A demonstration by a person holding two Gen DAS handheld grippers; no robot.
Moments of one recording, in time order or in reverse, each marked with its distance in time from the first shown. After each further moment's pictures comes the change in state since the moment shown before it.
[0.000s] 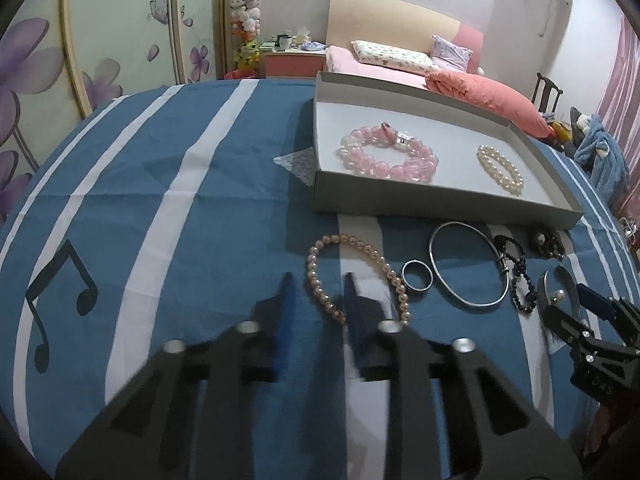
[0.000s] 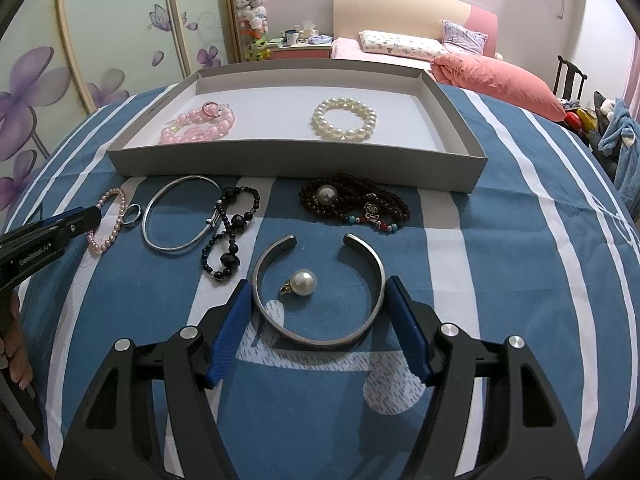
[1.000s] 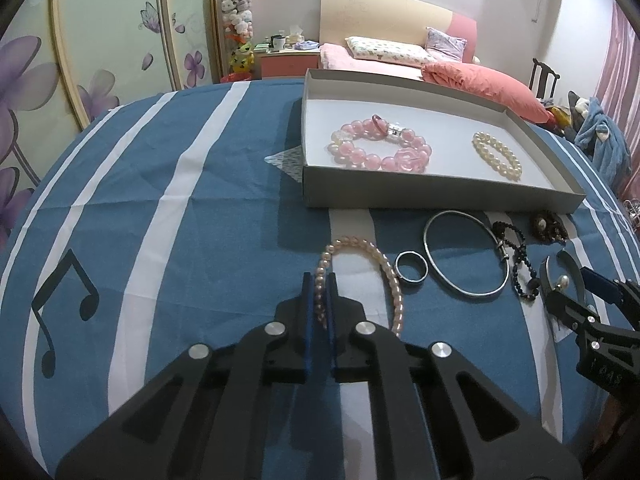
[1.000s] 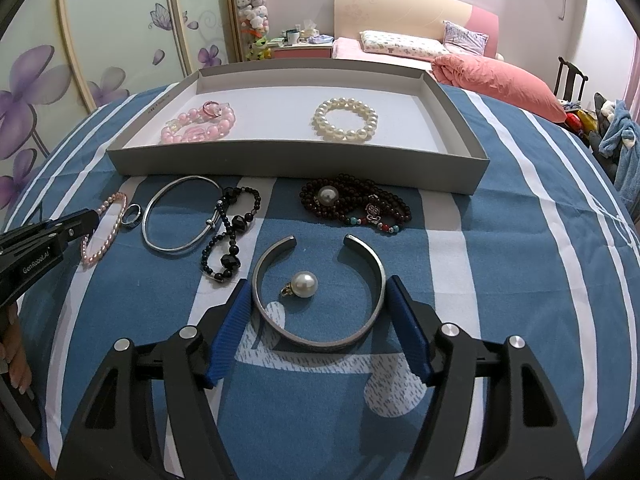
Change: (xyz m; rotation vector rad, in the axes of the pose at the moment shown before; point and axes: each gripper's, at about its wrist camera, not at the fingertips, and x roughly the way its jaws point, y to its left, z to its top) left arm -0.001 -0.006 -0.002 0.045 0.008 0.011; right arm 0.001 0.000 0.001 -0.003 -0.001 0.002
